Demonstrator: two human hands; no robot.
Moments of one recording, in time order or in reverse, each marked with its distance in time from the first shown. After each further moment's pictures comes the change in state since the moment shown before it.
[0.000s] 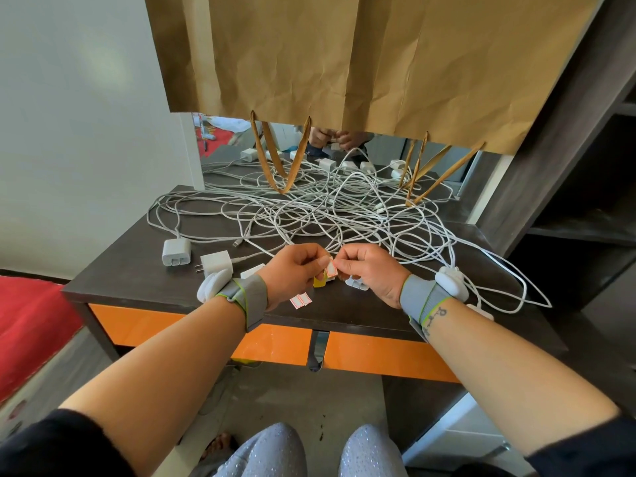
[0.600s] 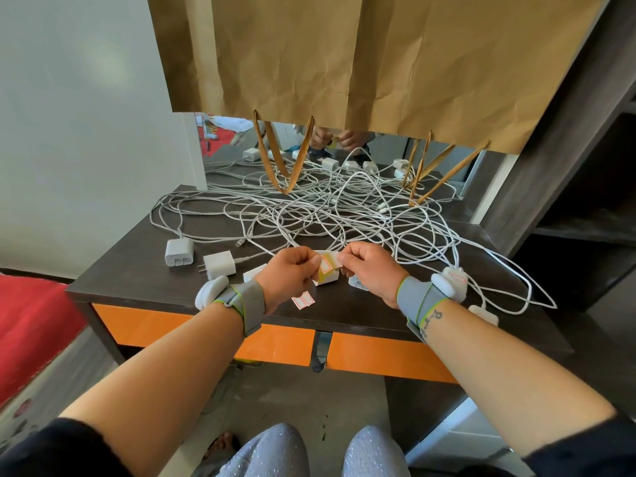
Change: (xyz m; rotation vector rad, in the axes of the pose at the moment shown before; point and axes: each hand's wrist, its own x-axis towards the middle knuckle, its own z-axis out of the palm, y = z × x) left_hand -0.003 -0.008 -0.004 -0.127 0.099 -0.112; right_hand 0.012 0.013 0.003 -0.158 0.170 0.032
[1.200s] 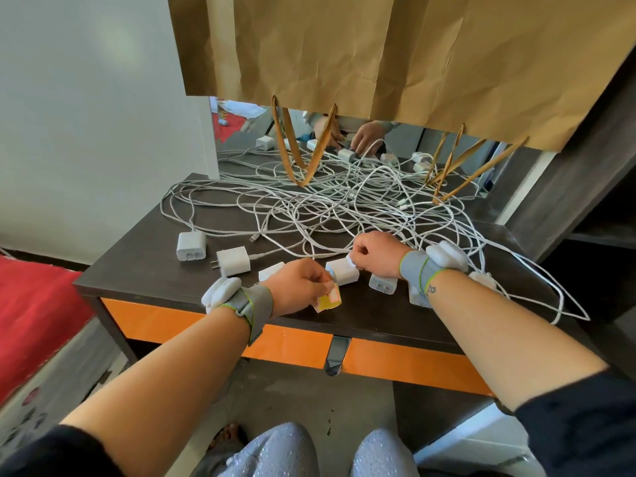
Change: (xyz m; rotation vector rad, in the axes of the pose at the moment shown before) left_hand 0.010 -0.019 -0.022 0.454 -0.088 -0.075; right_hand 0.058 -0.002 -0.003 -0.738 -0.228 0.027
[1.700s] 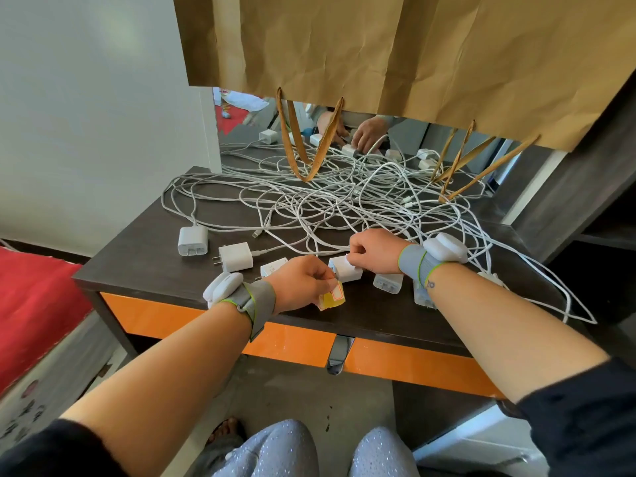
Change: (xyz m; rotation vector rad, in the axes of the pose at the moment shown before) left_hand 0.004 -0.004 -0.003 0.016 -0.022 0.024; right_hand 0.010 -0.008 -0.002 -0.084 -0.117 -0.032
